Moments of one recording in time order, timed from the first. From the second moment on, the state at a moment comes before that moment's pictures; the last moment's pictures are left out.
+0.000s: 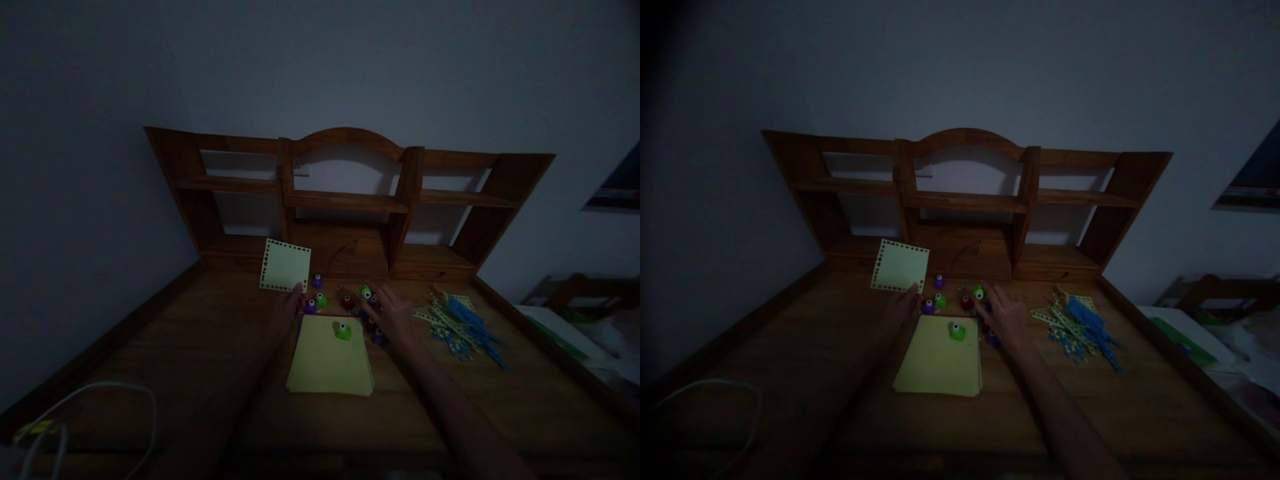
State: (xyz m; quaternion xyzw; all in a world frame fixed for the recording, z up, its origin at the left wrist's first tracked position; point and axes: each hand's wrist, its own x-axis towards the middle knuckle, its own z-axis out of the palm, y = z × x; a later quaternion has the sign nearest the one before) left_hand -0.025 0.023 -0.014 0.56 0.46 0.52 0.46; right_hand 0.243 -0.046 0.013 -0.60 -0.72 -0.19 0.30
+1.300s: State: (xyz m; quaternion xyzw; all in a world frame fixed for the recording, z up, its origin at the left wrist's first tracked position) left_hand -0.012 0.015 -0.014 0.65 0.39 0.41 0.50; right_hand 0.240 -0.046 0.012 -0.57 -0.74 -0.22 0.27
